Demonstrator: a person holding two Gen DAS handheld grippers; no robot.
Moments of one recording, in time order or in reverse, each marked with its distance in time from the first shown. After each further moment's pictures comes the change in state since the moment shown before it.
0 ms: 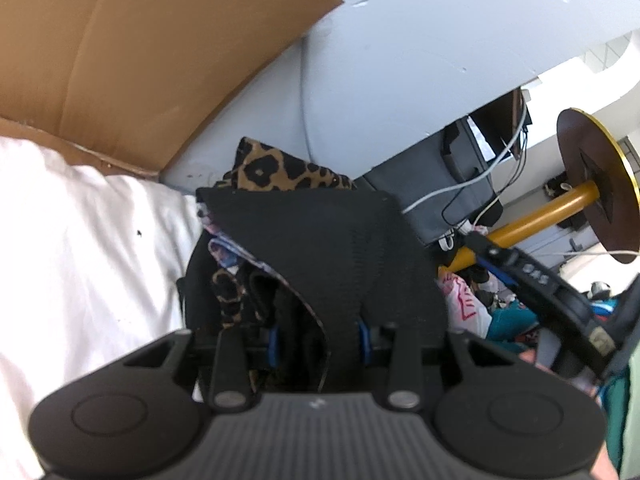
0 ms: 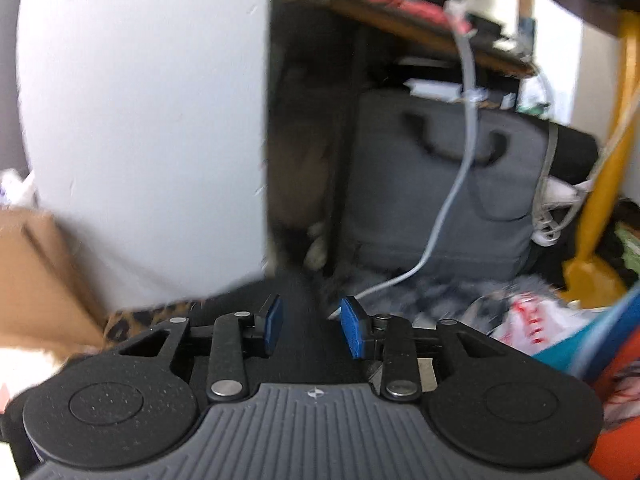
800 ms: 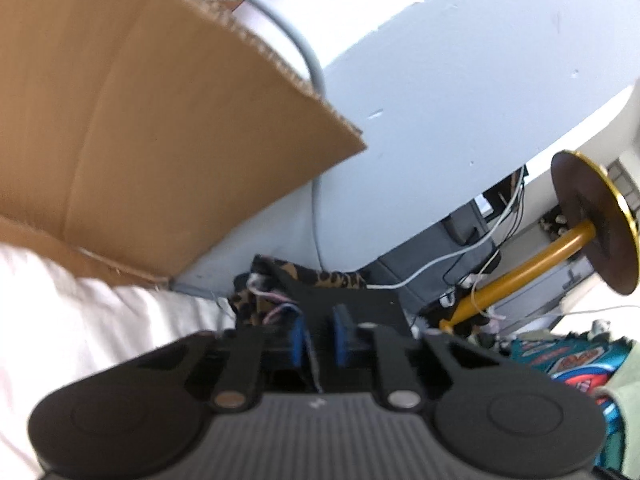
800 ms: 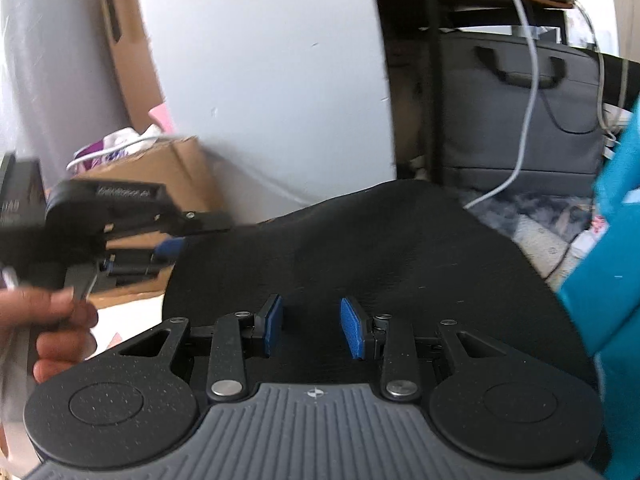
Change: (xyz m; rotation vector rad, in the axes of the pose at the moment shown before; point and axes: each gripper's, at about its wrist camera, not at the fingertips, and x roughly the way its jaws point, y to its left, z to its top) left arm -0.012 0.010 0.053 0.047 -0.172 0.015; right arm -0.050 0.063 -0.079 0.075 0.094 0.276
